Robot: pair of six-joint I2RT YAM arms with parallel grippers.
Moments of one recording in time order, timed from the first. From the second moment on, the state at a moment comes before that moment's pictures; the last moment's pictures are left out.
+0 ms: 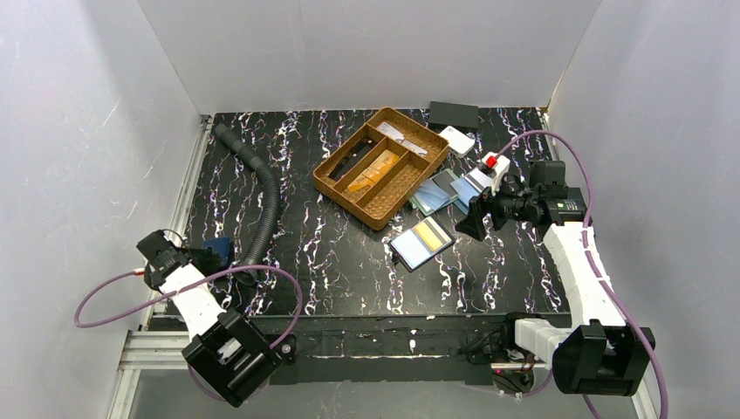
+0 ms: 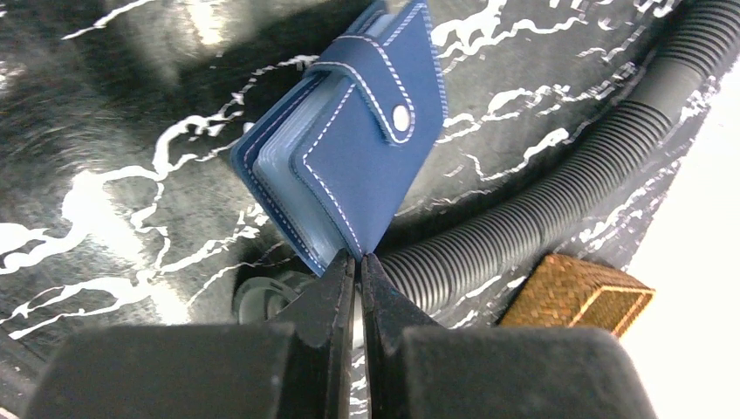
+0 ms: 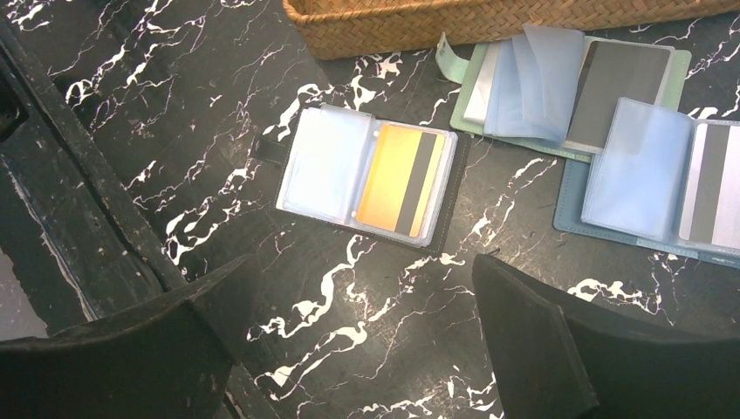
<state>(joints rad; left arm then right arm) 0.79 0.97 0.55 -0.60 0.26 -0.80 0.01 1.09 0.95 -0.72 -0.82 -0.48</state>
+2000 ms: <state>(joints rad) -0.54 0.76 0.25 -0.15 0.62 -1.01 0.01 1.08 0.88 -0.77 -0.80 -0.61</state>
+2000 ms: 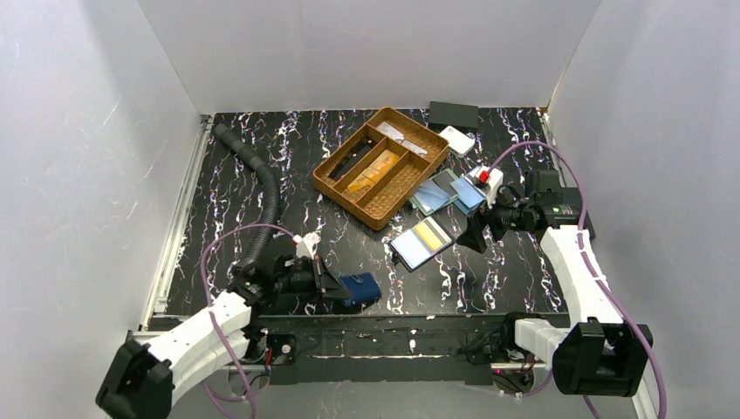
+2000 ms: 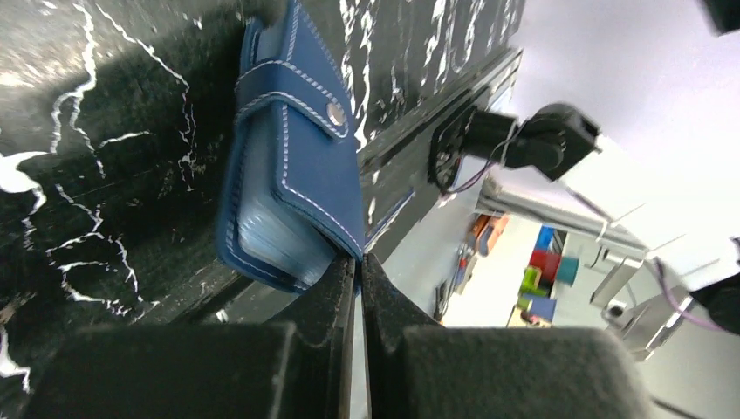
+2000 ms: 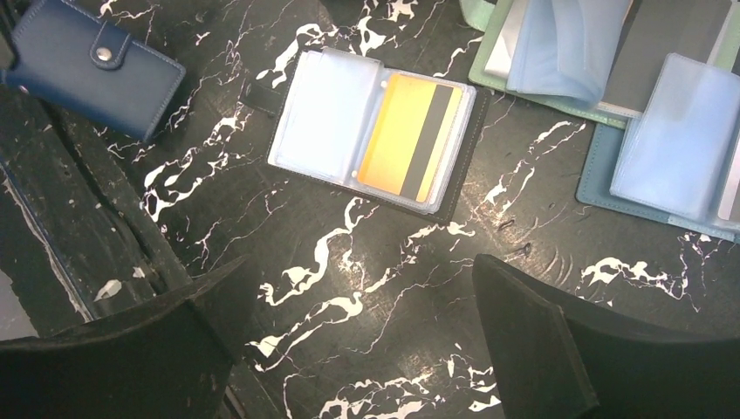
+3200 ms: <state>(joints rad) -0.84 0.71 0.49 -0.28 0.21 -0.51 0.39 1.09 0.72 -0.72 -0.90 -1.02</state>
